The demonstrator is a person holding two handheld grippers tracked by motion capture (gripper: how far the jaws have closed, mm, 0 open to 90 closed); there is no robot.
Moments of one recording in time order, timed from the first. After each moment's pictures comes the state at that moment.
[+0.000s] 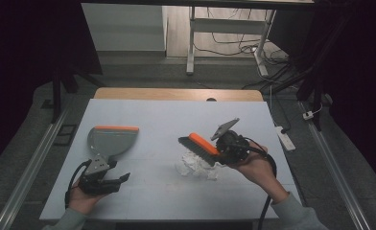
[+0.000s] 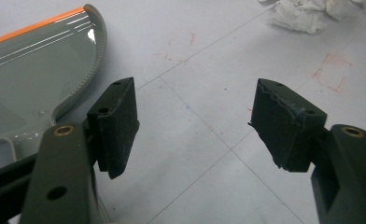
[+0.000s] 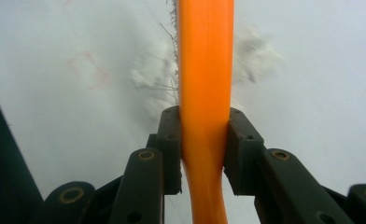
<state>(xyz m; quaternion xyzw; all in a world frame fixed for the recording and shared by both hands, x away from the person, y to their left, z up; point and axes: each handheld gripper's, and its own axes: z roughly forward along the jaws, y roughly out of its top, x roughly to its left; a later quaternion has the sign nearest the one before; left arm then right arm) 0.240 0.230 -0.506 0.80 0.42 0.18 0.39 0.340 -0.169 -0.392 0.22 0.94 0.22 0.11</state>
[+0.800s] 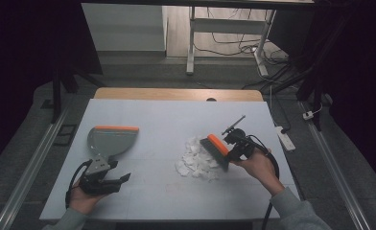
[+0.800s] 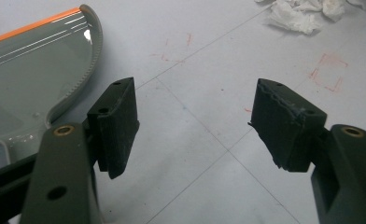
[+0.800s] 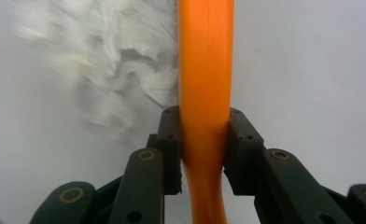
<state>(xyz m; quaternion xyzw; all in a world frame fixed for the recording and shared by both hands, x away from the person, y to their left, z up) 0.241 0.229 -0.506 0.81 0.41 0.17 0.39 0.385 -0.197 -0.440 0.38 0.91 0.14 0.04</state>
